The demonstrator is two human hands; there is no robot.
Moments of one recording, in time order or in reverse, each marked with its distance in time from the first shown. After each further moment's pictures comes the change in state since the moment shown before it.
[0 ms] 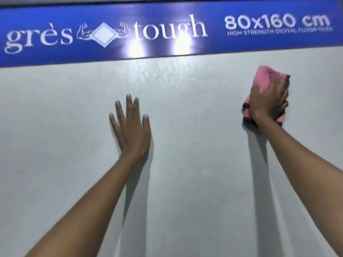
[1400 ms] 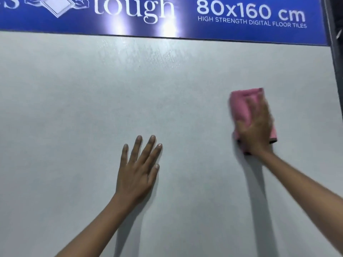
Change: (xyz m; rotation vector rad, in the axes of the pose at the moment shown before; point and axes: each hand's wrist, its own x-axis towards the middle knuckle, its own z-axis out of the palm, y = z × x) left_hand -0.159 0.085 0.043 0.102 -0.137 0.426; right_hand 0.012 0.147 -0.047 0.019 -0.075 -0.570
